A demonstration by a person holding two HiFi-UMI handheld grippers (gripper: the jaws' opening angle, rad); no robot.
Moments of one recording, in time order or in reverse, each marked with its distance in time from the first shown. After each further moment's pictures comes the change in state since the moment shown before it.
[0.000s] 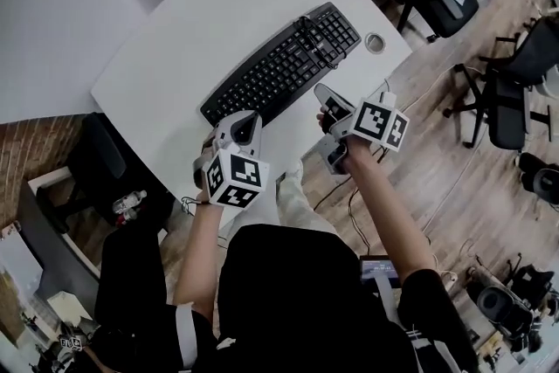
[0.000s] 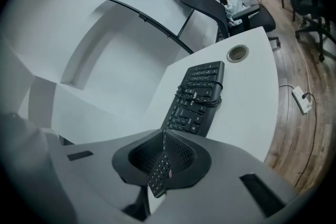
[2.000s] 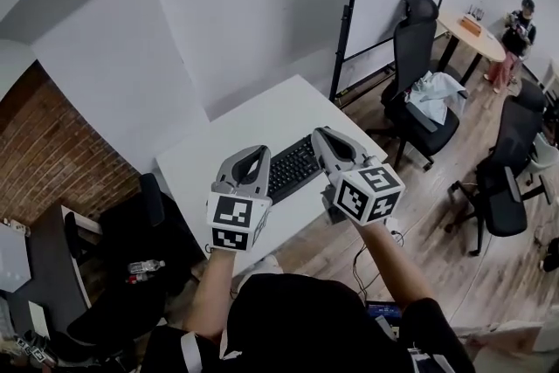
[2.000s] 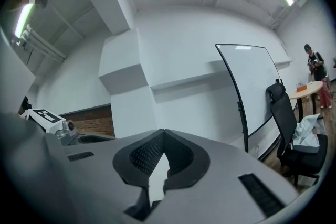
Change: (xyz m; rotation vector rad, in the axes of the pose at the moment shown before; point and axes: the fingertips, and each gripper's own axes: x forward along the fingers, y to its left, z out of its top) left arm -0.279 0.013 0.206 -0.141 -0.619 0.332; right arm -0.213 0.308 0.024 -0.933 -0.441 0.297
